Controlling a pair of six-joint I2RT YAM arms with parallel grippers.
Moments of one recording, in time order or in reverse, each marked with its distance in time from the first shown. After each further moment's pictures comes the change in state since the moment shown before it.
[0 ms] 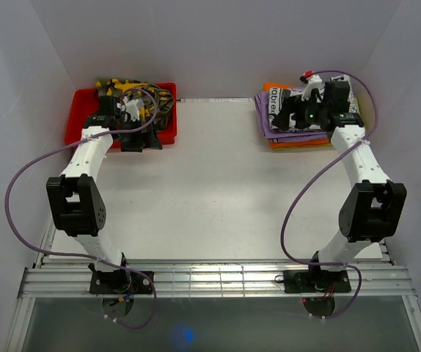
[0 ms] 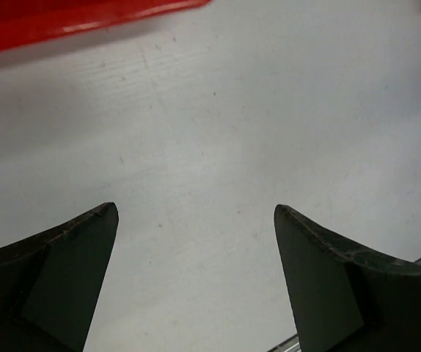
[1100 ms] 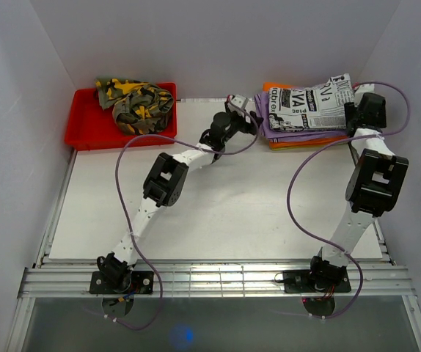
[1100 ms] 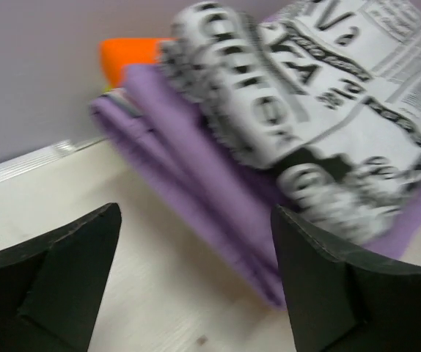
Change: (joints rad) left arm -0.652 0.915 0.607 1.382 -0.333 -0.096; right arm -0.256 0.291 -0.112 0.504 0.784 -0.423
